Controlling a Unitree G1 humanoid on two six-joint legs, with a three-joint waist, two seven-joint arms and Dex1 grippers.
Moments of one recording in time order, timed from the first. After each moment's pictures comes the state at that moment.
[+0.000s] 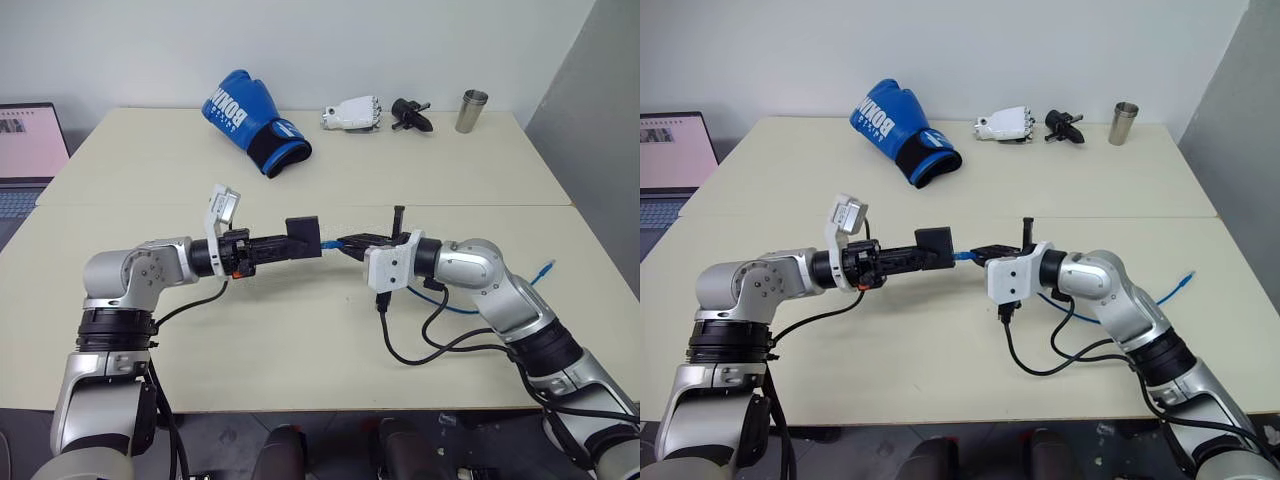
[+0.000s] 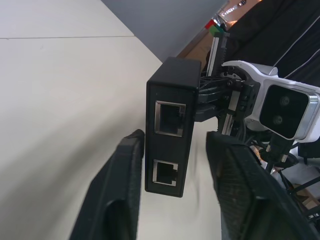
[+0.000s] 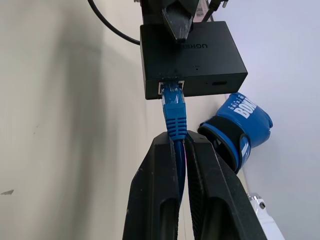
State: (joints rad) left arm -0.67 0.65 0.08 0.24 -0.73 1.02 -1.20; right arm -0.65 -0.53 0.41 -0.03 -0.26 -0.23 0.73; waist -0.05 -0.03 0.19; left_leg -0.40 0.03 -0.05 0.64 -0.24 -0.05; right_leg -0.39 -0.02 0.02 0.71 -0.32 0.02
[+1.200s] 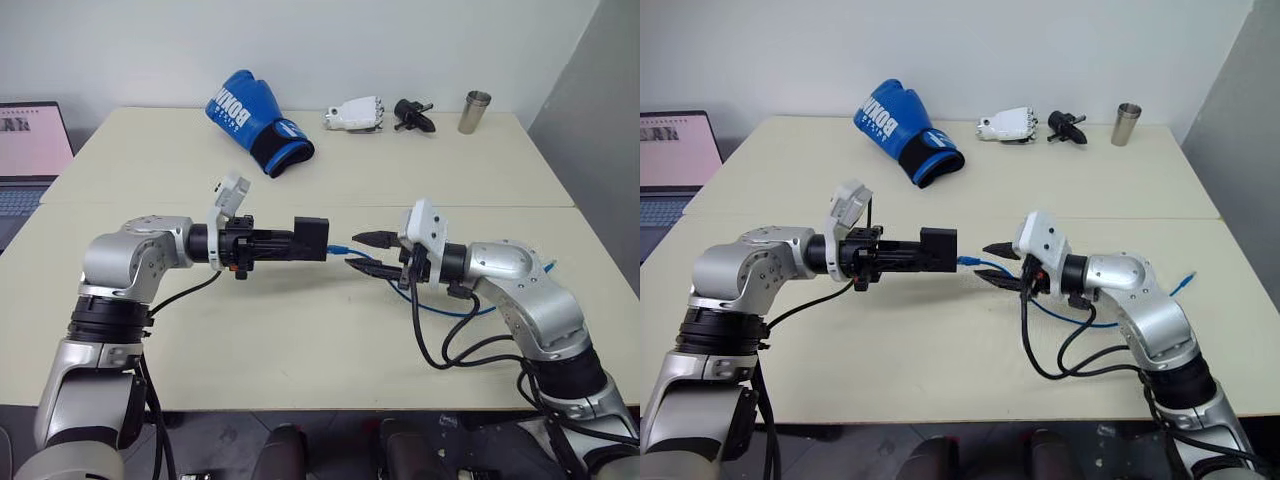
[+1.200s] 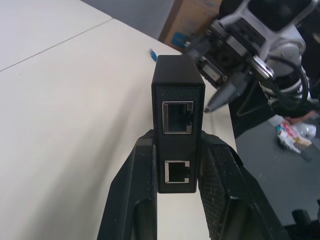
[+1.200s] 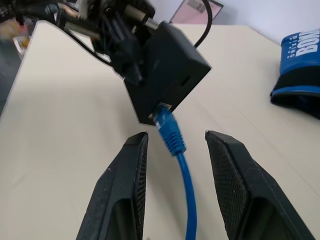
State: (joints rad) left arm -0.72 0.73 -0.04 0.16 -0.59 0.79 -1.39; right arm -0.58 -0.46 0.16 -0.30 0.38 0.62 0.87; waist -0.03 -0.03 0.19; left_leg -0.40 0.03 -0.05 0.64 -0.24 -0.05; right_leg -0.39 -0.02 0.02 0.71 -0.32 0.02
